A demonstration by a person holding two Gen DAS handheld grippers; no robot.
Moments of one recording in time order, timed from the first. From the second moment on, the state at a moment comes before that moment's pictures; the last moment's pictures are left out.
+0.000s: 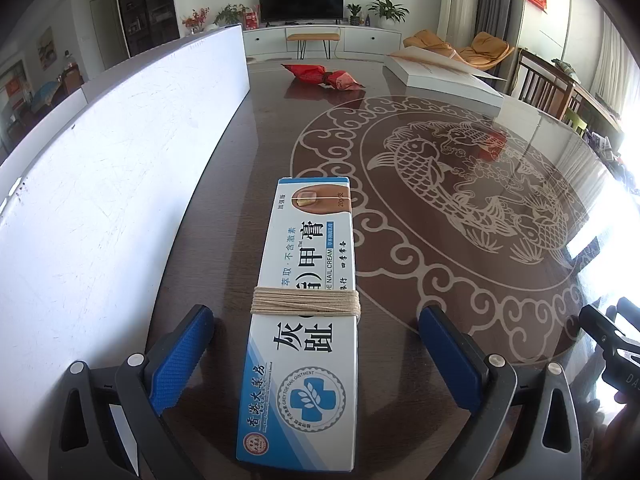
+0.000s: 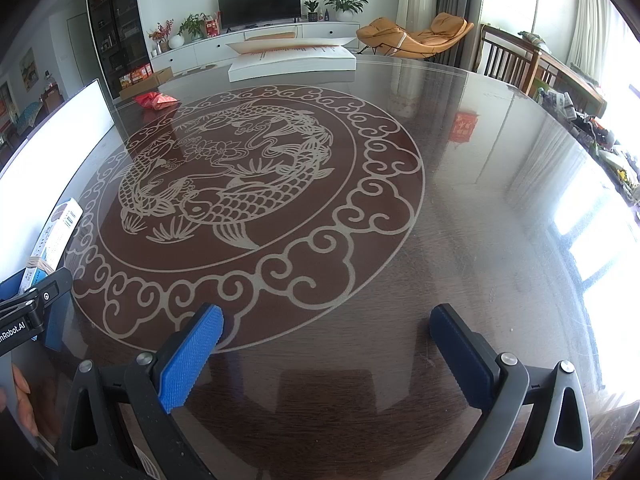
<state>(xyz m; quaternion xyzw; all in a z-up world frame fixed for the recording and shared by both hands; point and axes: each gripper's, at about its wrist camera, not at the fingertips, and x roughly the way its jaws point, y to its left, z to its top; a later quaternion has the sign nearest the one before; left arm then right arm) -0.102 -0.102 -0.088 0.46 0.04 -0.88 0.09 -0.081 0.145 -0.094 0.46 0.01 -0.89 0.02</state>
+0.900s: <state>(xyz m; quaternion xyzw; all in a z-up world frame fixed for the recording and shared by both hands) -0.101 -0.102 -0.088 0.46 0.04 -0.88 0.09 -0.212 0.069 -0.070 0.46 0.08 -0.86 0.19</state>
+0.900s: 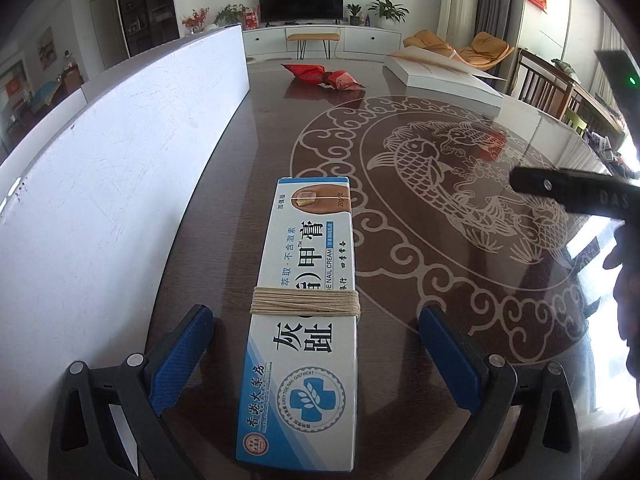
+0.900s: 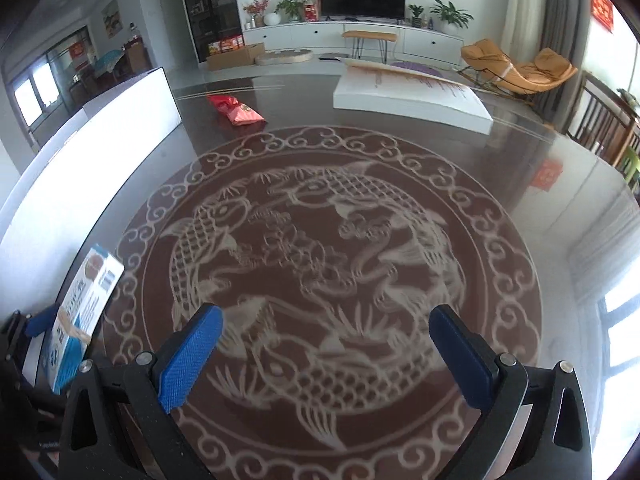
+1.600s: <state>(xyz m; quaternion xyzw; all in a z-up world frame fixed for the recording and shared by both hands) -0.103 -0.100 -0.088 0.46 0.04 -0.88 0.08 -0.357 -0.088 -0.095 0.46 0.17 -0.83 0.28</state>
